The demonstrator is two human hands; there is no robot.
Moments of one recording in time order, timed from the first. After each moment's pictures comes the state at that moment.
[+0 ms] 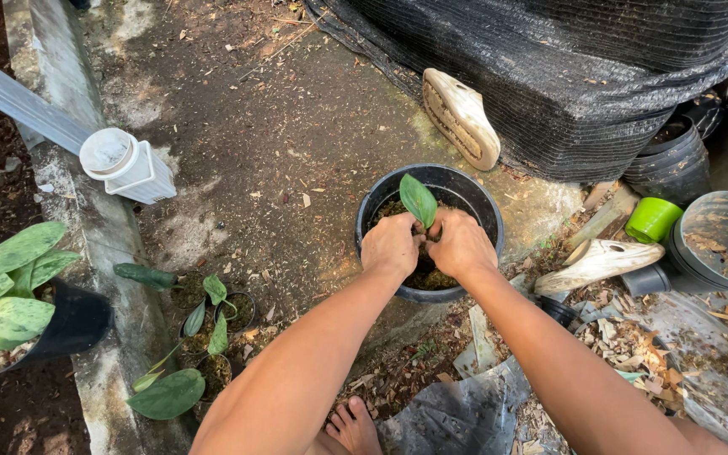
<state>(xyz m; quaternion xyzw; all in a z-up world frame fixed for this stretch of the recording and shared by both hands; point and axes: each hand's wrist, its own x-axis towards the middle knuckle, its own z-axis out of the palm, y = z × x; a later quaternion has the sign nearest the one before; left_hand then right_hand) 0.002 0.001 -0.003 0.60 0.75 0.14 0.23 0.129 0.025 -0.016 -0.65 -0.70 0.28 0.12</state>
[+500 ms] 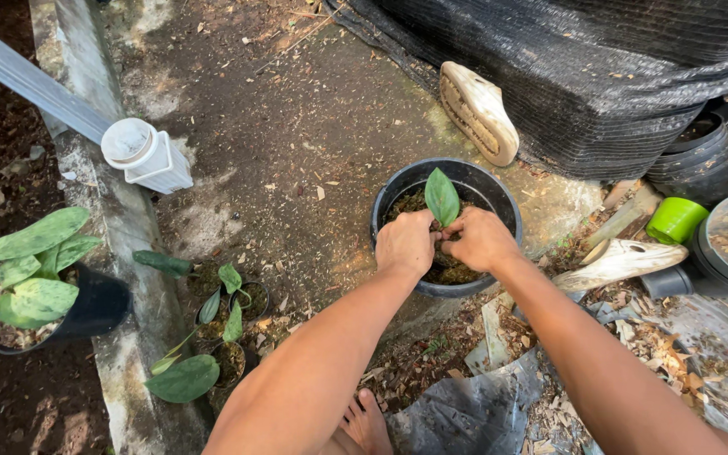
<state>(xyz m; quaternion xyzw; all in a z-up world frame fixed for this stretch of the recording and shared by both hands) 0.004 -0.008 -0.003 0.62 0.73 0.17 0.20 0.146 0.047 -0.046 -0.55 -0.78 0.28 0.10</state>
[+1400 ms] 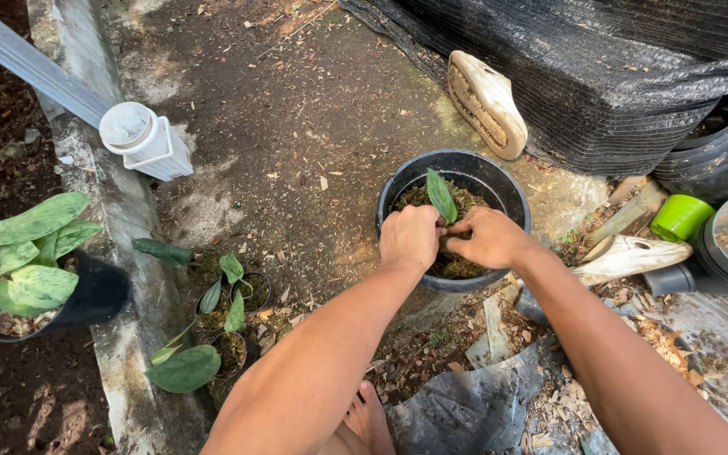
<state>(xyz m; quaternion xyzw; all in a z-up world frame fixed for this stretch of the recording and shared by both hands) -0.002 -0.006 -0.017 0.65 0.72 0.15 0.17 0.158 0.052 -0.042 -0.49 -0.82 0.30 0.06</state>
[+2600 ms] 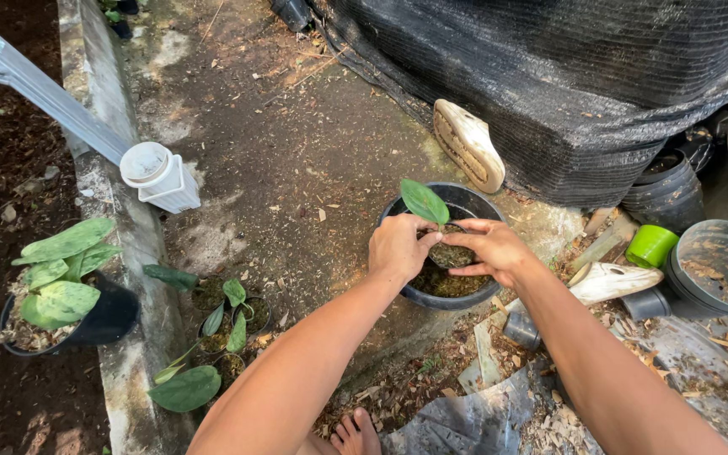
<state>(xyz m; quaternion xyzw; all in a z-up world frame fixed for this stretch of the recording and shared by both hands) -0.002 -0.013 0.039 0.61 0.72 0.24 0.23 0.168 0.057 -0.021 -0.53 -0.44 0.68 0.24</state>
